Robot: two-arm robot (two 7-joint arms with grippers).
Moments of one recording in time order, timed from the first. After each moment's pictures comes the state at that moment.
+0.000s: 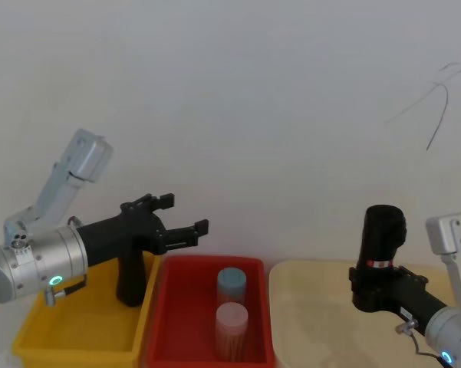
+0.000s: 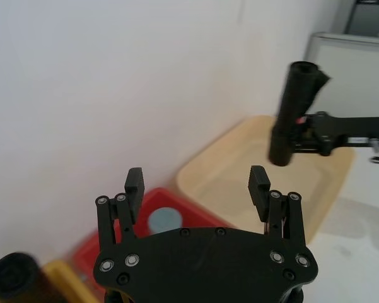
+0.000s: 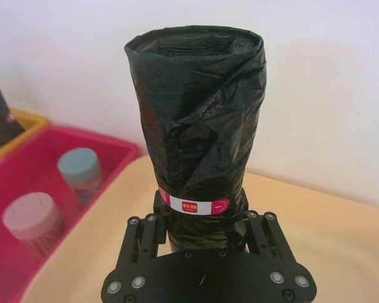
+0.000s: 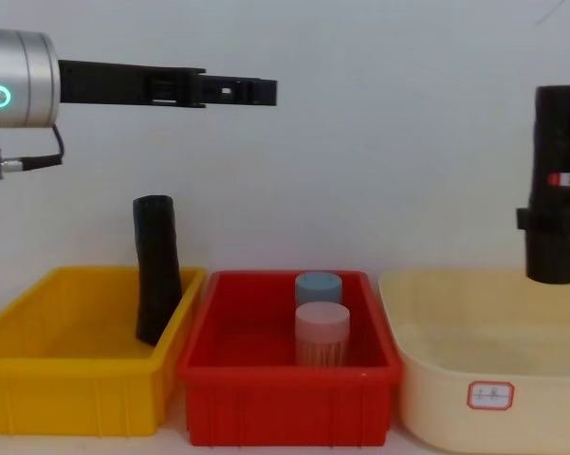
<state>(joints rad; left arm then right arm) -0.62 0.44 0.42 -1.43 -0.57 0.28 -0.63 0.34 0.42 -0.28 -1.52 0.41 0.36 0.15</state>
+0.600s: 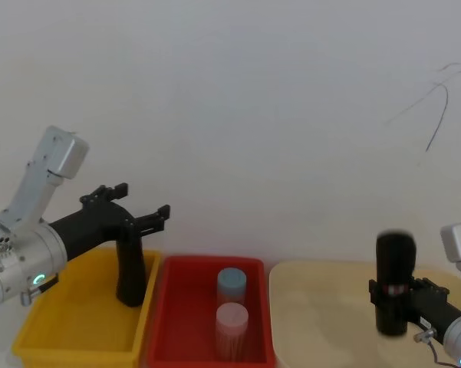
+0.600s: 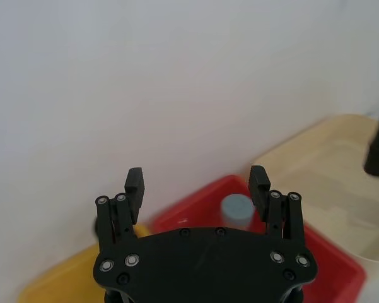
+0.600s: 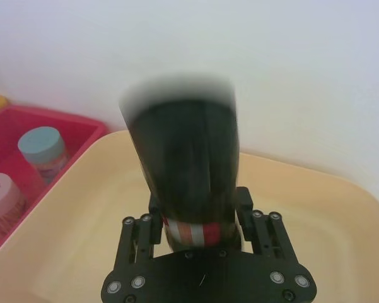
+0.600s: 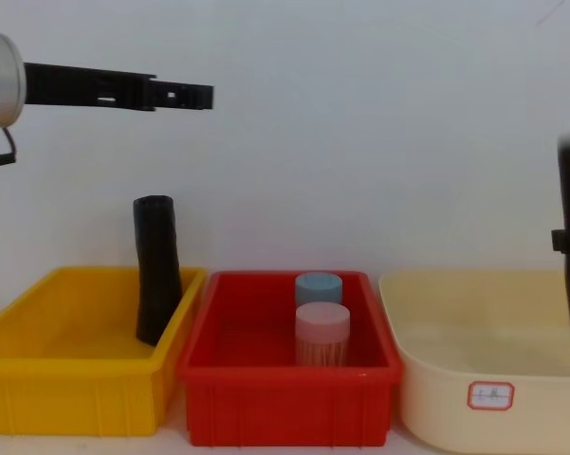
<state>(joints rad) -0.55 0.46 0.36 -1.53 -0.49 0.32 -0.37 0.31 0.44 -0.25 -1.54 0.39 0.43 0.11</state>
